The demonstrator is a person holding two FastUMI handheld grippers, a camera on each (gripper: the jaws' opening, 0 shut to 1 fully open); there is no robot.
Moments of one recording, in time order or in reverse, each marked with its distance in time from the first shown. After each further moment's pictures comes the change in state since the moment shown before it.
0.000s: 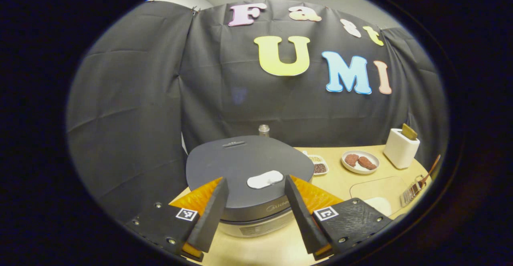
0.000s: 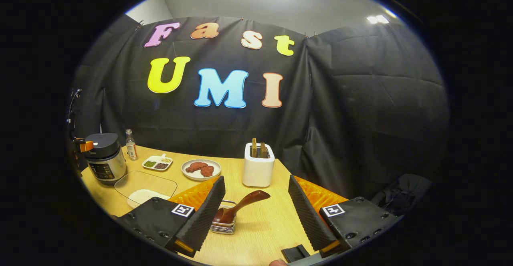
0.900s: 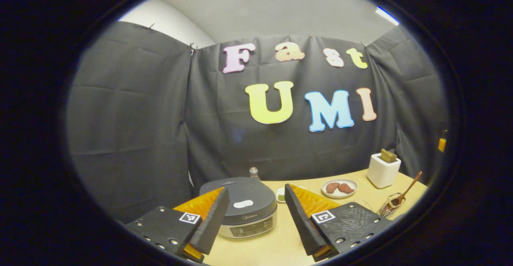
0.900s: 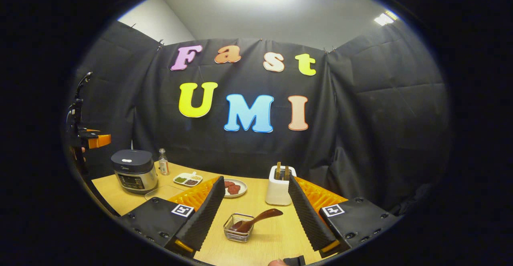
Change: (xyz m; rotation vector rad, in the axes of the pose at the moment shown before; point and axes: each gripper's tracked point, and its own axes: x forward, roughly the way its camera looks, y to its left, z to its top) left arm -0.193 -0.066 0.125 0.055 -0.291 0.018; right arm -0.041 0.013 0.059 0.023 -0.167 0.264
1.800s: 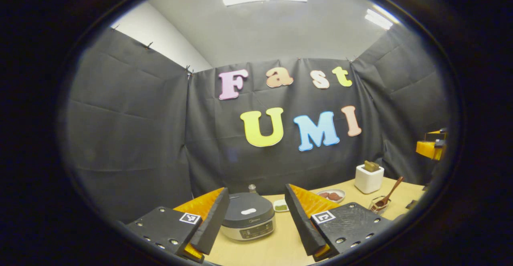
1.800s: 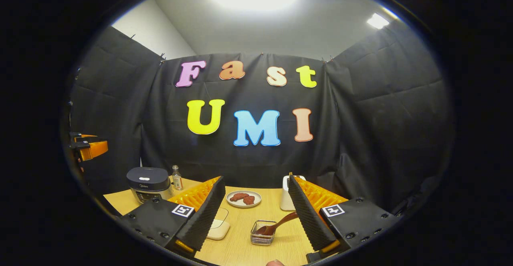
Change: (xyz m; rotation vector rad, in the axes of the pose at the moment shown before) left arm -0.091 0.016 0.045 0.026 -0.134 -0.073; right arm -0.041 0.053 0.038 0.041 -0.087 -0.018
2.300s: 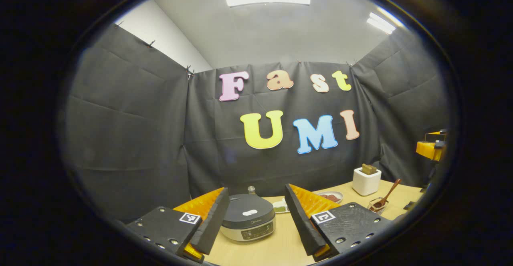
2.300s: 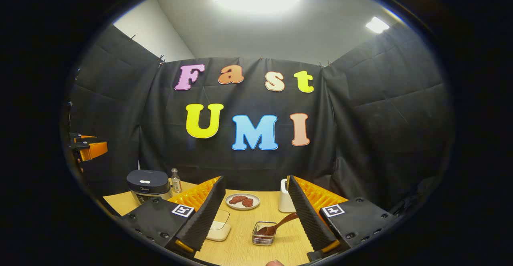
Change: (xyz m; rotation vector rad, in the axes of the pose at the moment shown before) left arm -0.004 0.017 0.006 -0.019 -0.021 -0.018; right arm -0.014 0.010 0.013 -0.002 -0.028 -0.028
